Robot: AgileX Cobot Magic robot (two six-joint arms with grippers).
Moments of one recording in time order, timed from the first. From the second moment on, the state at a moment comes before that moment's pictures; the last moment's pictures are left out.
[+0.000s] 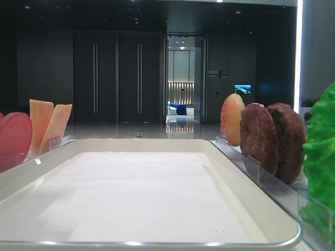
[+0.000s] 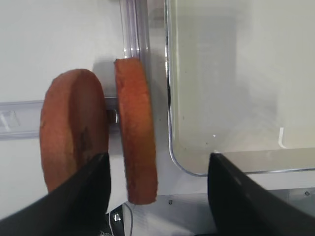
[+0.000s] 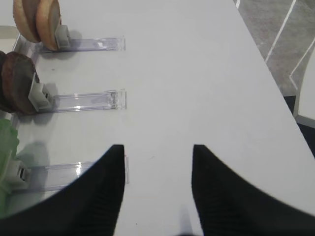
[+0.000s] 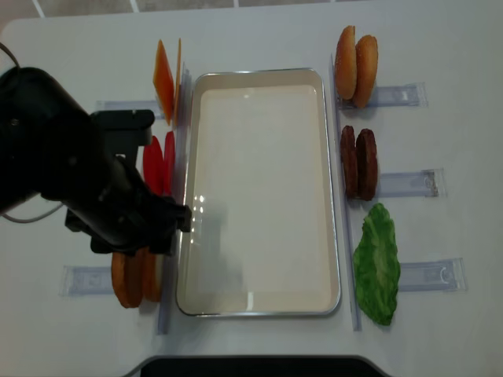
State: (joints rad) left arm -0.64 1.34 -0.83 0.10 0.99 -0.66; right arm -0.04 -0.01 -0.51 0.00 1.13 -0.03
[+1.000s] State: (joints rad) left arm -0.64 1.45 -0.83 0.15 0.98 -0.67; right arm -0.04 -0.01 -0.51 0.00 1.13 -0.03
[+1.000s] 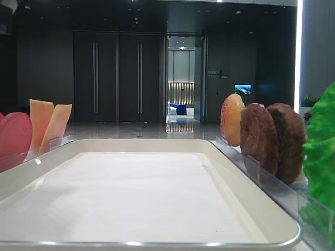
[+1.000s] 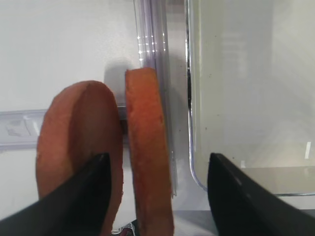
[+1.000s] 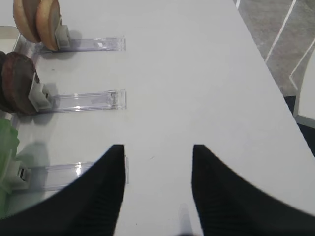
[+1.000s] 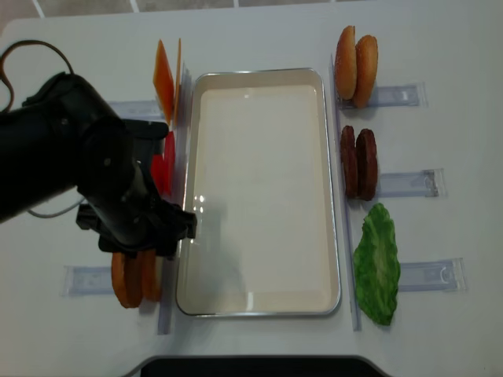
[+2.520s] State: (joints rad) left arm -0.64 1.47 -0.83 0.16 1.03 -0.66; right arm -0.04 -0.01 -0.51 0.00 1.13 -0.03
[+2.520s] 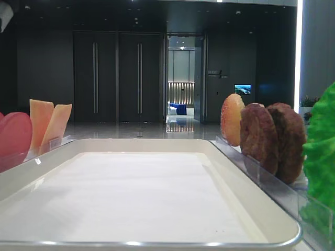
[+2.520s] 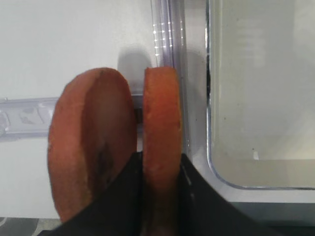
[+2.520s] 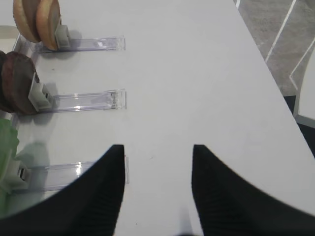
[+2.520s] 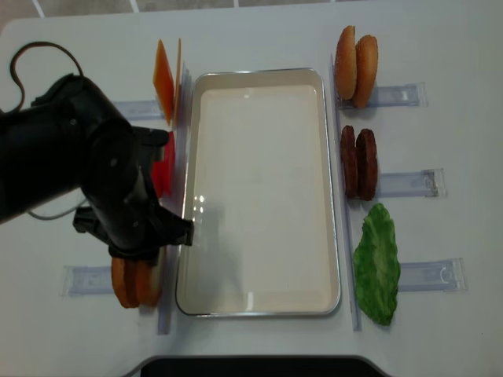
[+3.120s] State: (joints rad) left arm -0.64 1.36 -0.87 0.15 1.11 -0.66; right arm -0.04 -0.01 -0.51 0.00 1.13 -0.03
